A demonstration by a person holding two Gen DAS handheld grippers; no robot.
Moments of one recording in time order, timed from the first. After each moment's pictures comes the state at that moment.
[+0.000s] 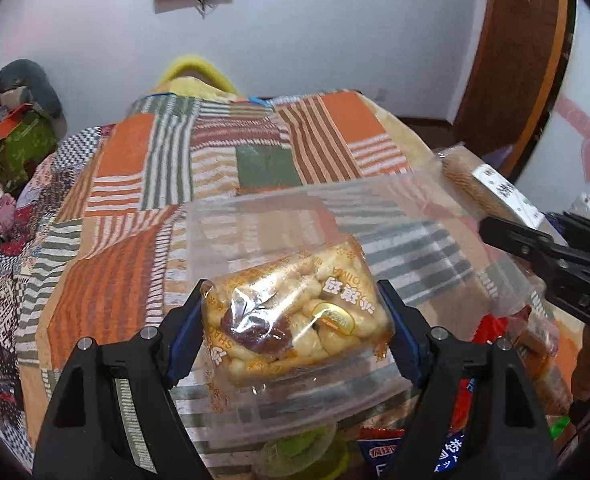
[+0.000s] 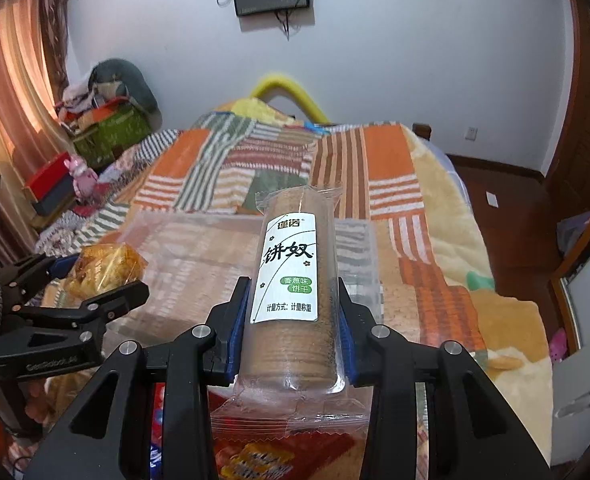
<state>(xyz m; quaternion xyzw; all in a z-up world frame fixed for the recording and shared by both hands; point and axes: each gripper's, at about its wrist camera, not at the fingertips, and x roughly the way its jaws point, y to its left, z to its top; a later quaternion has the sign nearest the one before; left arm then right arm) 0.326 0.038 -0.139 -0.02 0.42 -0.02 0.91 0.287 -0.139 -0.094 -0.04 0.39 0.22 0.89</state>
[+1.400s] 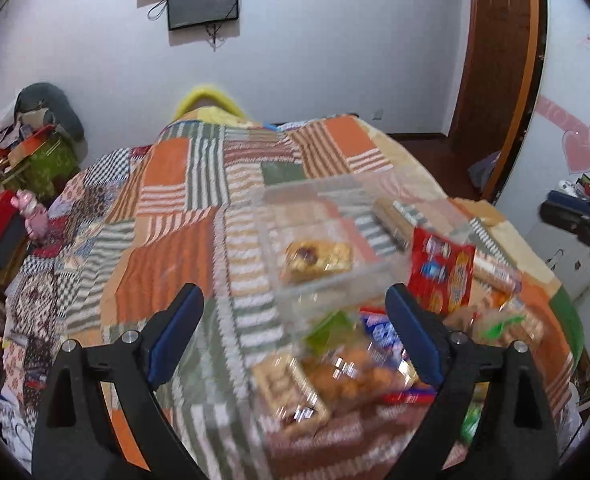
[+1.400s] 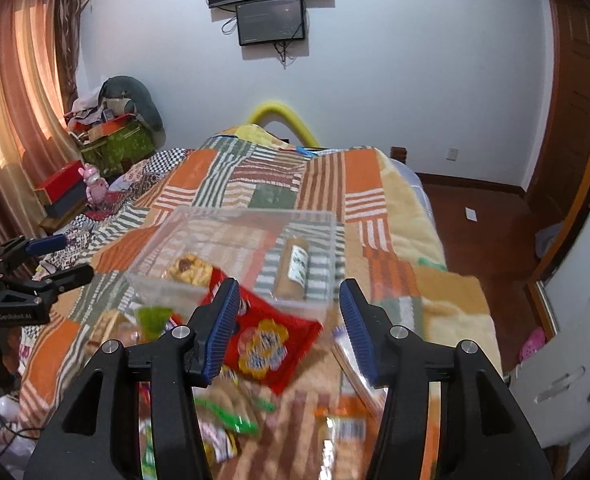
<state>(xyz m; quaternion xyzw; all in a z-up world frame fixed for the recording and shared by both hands) 0.182 0.061 -0.079 0.00 0.37 -0.01 0.93 0.185 -0.200 -0.036 -0.04 0.34 0.21 0.92</state>
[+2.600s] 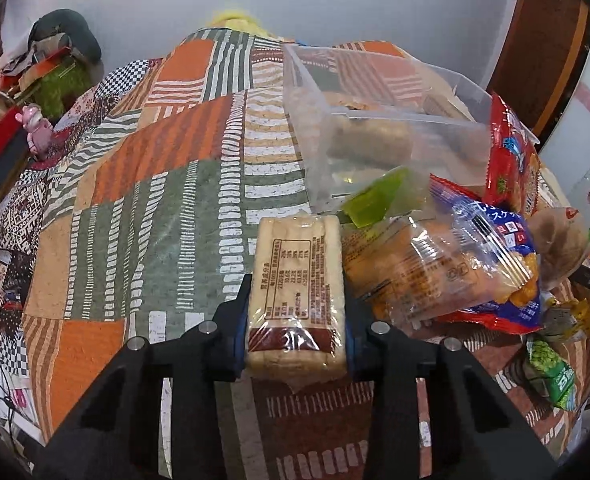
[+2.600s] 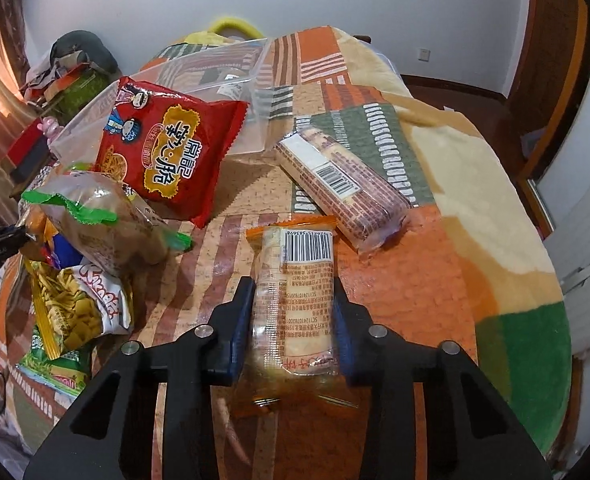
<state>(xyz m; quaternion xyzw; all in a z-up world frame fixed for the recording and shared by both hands) 0.172 0.075 -0.193 -0.05 0.47 0.03 0.88 0.156 -0.244 -0.148 -0.02 0.48 0.15 0.87</state>
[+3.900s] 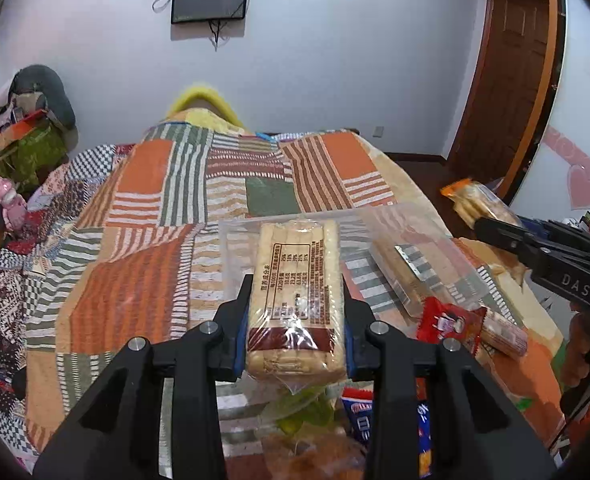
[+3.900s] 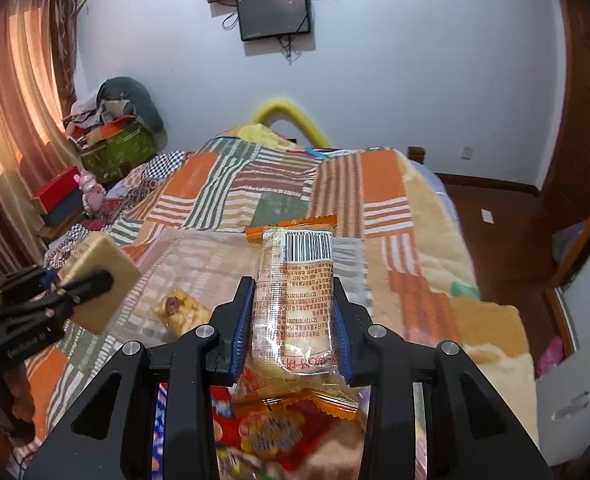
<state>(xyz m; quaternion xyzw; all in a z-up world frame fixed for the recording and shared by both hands) 0.264 0.048 -0.097 -0.05 0.36 -0.02 0.93 0.268 -0.145 -0.064 -0.04 0.35 0.23 0.91</state>
